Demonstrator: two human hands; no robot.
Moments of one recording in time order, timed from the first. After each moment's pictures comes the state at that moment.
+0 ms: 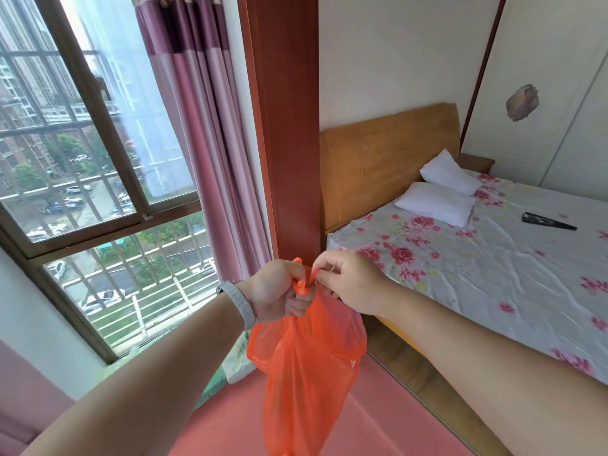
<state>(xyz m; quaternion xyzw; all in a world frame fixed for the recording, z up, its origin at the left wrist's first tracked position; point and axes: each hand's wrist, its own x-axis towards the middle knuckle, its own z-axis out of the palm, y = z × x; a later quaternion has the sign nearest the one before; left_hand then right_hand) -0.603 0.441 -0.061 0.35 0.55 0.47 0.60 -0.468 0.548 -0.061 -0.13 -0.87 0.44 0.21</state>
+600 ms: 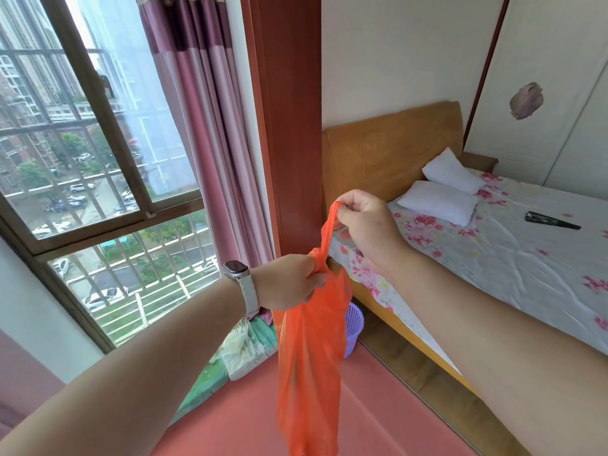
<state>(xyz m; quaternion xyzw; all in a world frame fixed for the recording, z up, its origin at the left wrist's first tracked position) -0.588 0.437 -0.031 0.59 0.76 0.17 0.20 -0.488 0.569 -0.012 -0.21 -0.72 0.55 0.37</state>
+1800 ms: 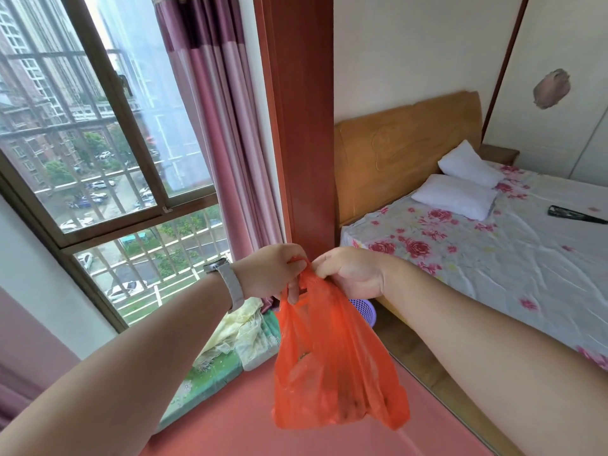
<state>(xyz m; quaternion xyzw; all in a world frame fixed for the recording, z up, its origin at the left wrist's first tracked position) -0.616 0.411 -0.035 0.51 0.79 0.21 0.25 -0.496 0.548 -0.055 -0.10 -0.65 0.73 -0.15</state>
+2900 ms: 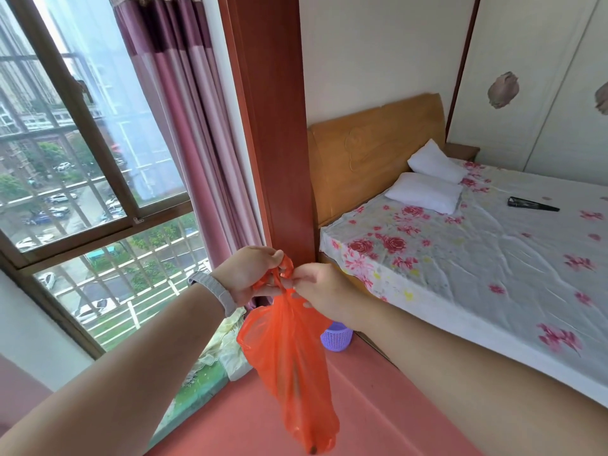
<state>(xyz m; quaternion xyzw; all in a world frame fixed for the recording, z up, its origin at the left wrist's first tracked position) -0.617 0.413 -0.043 0.29 0.70 0.50 0.43 -0.481 0.510 -0.091 -0.21 -0.79 0.55 0.16</state>
